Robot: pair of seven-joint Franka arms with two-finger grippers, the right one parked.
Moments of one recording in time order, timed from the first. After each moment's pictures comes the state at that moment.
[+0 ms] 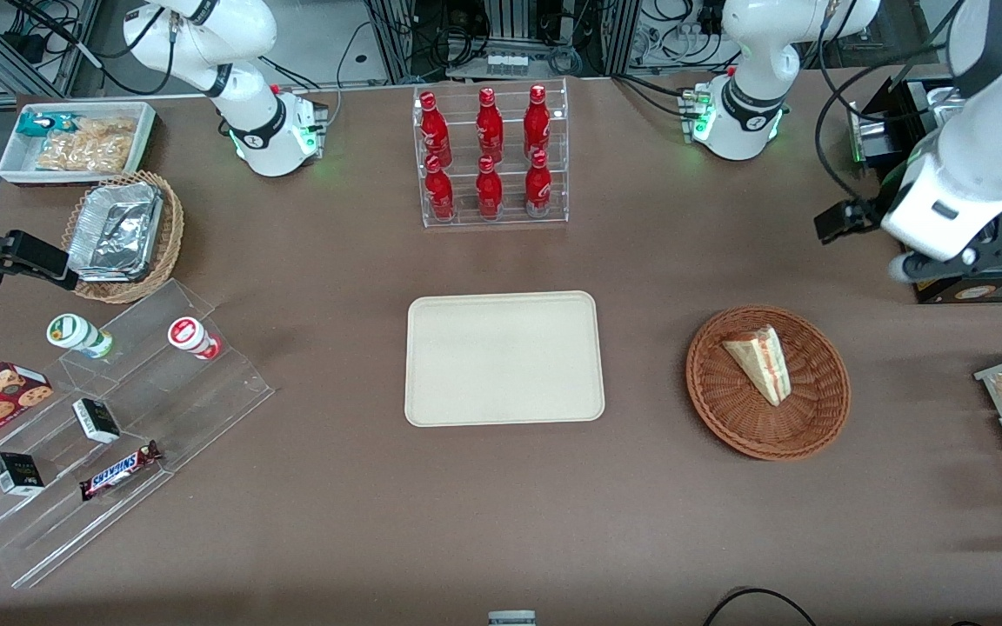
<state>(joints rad) 0.06 0.05 -0.23 -1.60 0.05 1.41 -0.29</state>
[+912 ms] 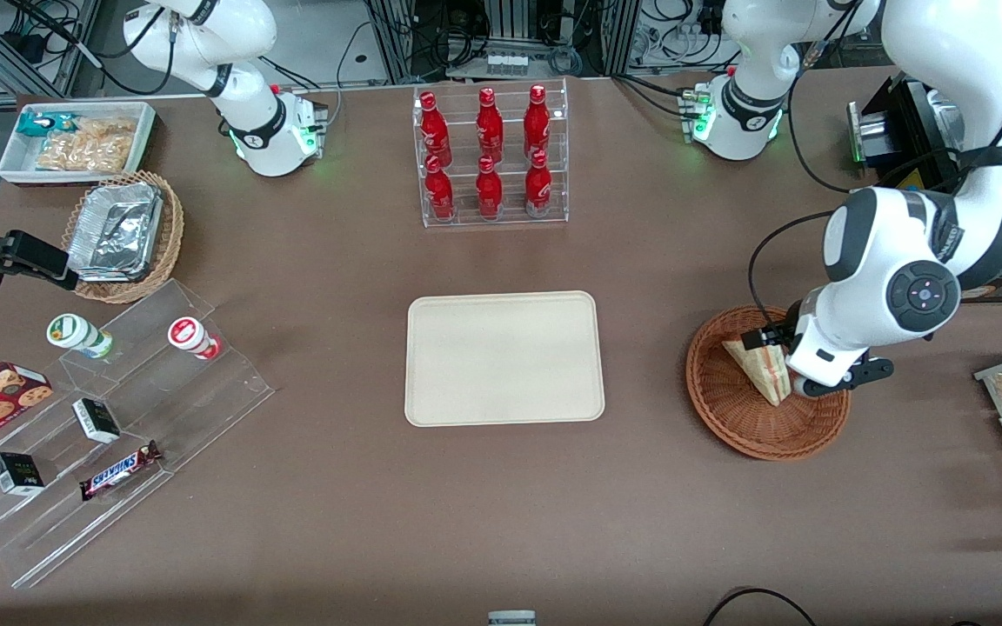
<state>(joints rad) 0.06 0.29 -0.23 -1.89 0.05 1.95 -0.48</state>
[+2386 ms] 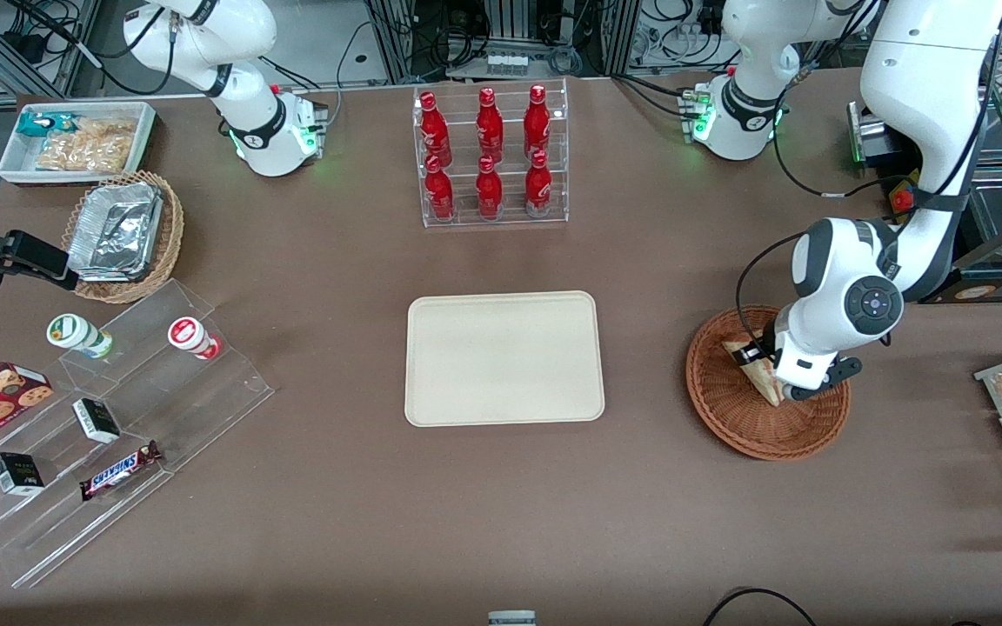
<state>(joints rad) 0.07 0.36 -0.20 -2.08 0.05 2.28 -0.60</state>
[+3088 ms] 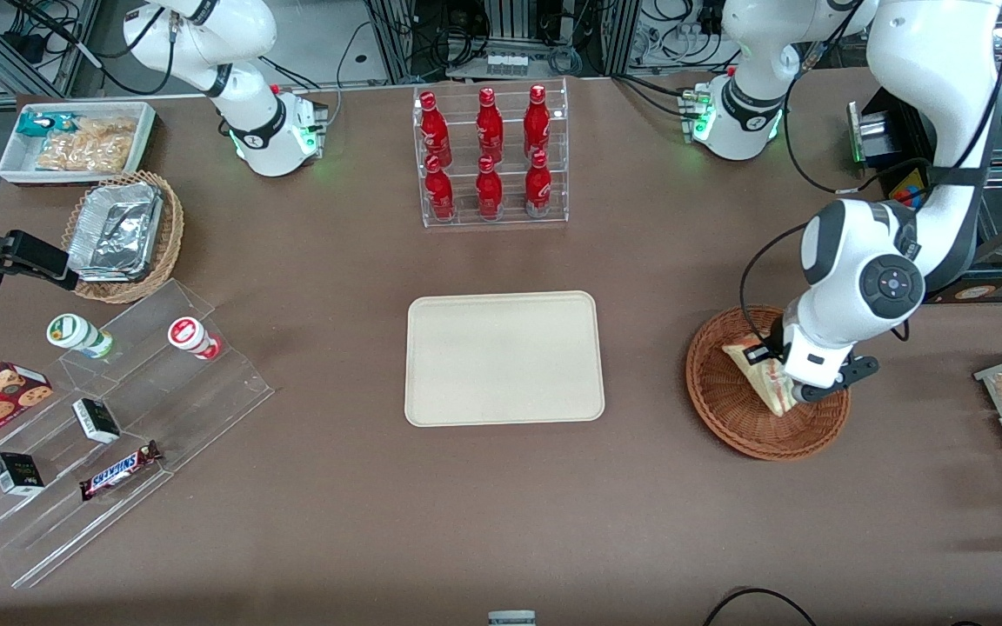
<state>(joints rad) 0.04 0.27 -0.25 -2.00 0.06 2.17 -0.59</state>
